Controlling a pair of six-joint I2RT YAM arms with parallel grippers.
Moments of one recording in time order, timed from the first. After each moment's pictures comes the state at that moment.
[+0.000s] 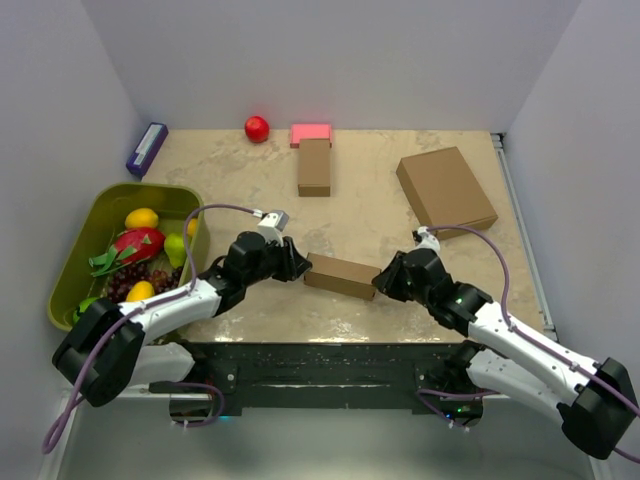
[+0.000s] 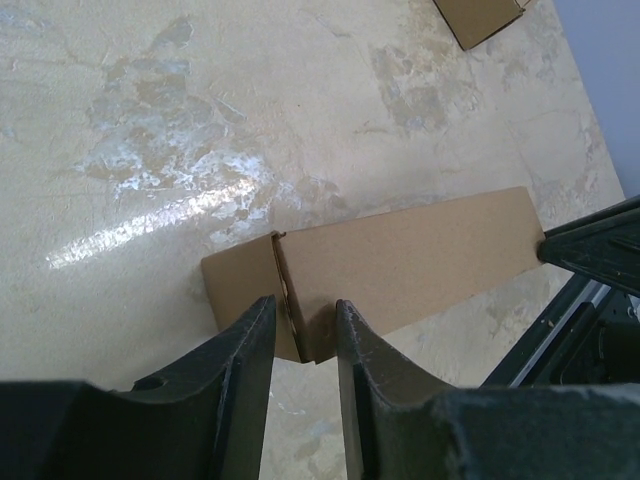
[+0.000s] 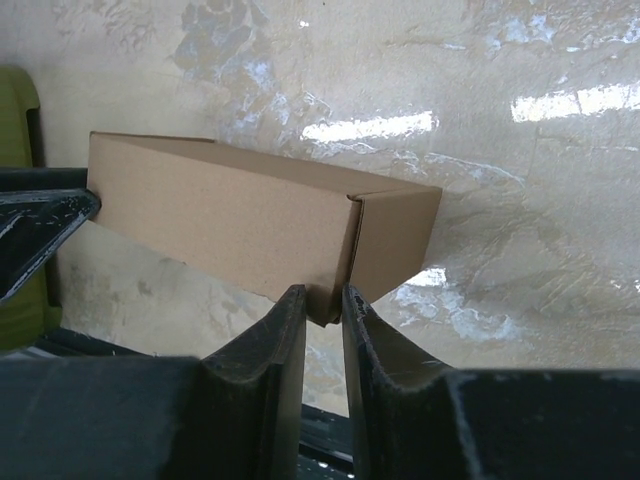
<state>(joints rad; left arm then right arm) -0.64 1.23 0.49 0.30 0.16 -0.55 0.71 0.86 0.51 -0.35 0.17 0.92</state>
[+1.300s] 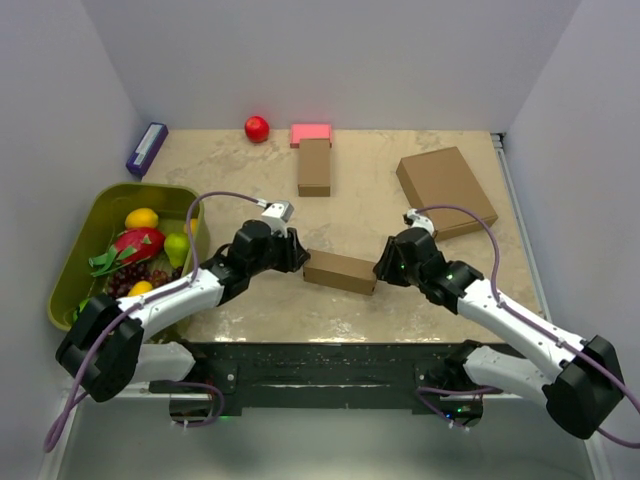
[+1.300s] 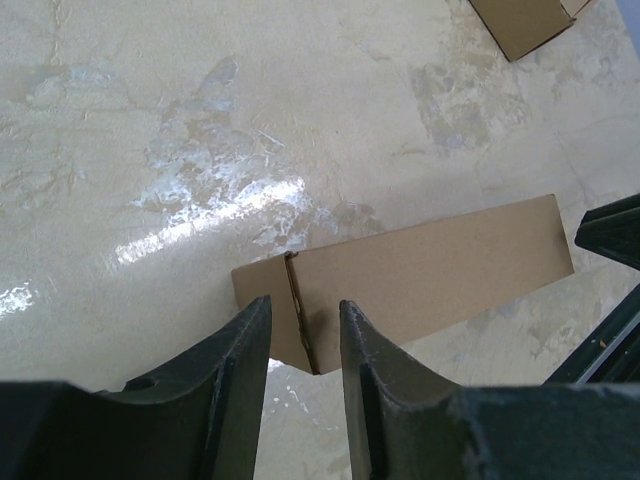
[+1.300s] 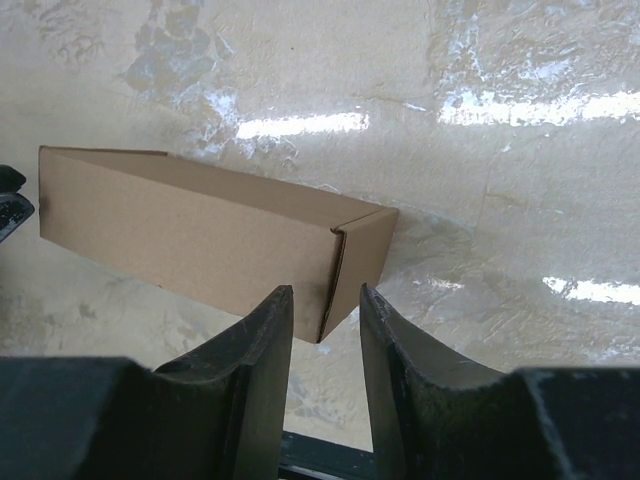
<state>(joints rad) -0.64 1.26 0.61 0.16 0.08 -0.45 0.66 1.03 0.69 -0.43 0.19 0.76</state>
